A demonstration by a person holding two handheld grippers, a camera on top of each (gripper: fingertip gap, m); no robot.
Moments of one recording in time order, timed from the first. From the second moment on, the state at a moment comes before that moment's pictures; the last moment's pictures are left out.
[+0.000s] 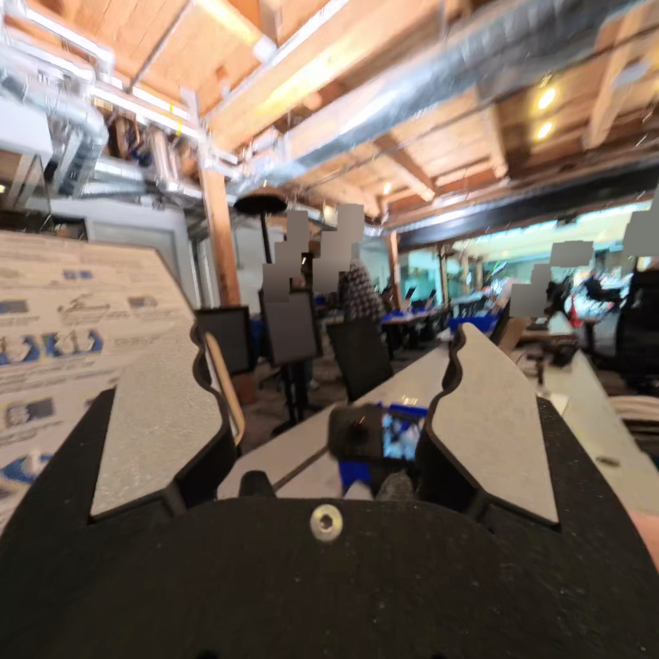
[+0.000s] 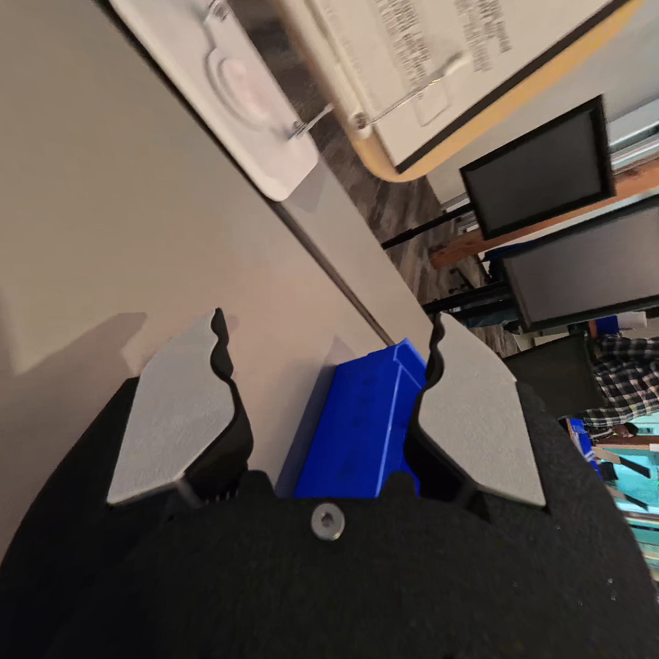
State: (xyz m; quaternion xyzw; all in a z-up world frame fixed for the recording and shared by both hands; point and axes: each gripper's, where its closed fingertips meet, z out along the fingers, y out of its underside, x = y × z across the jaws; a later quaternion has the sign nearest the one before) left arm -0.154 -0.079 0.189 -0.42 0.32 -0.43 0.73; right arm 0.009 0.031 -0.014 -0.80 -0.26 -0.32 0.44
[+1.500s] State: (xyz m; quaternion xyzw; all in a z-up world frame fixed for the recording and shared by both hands) left arm -0.166 0.076 0.006 -0.74 0.27 -0.12 0.61; right arm -0.013 0.058 -0.051 -0.78 -0.11 0.00 0.61
